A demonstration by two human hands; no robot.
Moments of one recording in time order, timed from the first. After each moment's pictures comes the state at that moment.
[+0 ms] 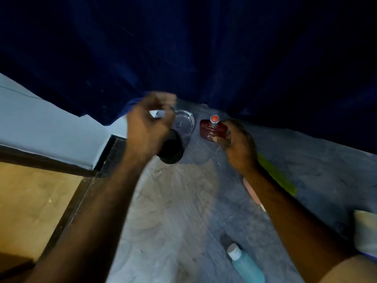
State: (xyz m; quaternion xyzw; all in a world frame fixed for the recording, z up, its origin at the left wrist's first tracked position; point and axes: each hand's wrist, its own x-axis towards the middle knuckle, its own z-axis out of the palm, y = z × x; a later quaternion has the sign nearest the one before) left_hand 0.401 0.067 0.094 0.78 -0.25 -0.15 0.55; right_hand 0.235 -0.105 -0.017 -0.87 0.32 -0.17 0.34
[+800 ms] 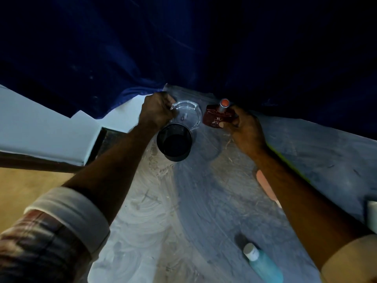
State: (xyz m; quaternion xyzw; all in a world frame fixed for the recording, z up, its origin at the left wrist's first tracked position) left_hand 0.509 0.025 -0.032 0.86 -0.32 -0.23 0.32; right_hand 0.273 -0.122 -0.037 -0.83 0.40 -0.11 0.39
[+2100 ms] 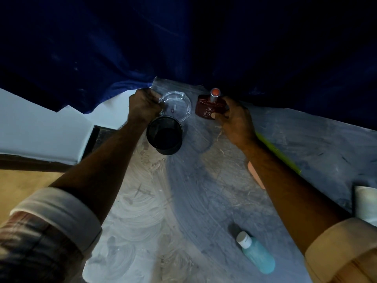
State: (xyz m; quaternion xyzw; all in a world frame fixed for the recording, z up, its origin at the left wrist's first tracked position) left_hand 0.506 0.033 -0.042 0.86 -0.26 -0.23 0.38; right_hand 0.273 -0.120 -0.031 -0.83 0.40 -0.10 0.37
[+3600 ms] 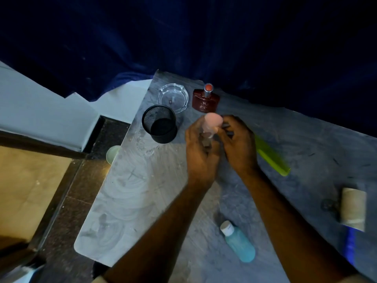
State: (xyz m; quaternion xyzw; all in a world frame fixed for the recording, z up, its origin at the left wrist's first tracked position) left_hand 0.249 0.037 -0.013 0.72 -0.18 -0.19 0.65; right_hand 0.202 -0.067 -0.014 -0.83 0.36 -0.20 0.38
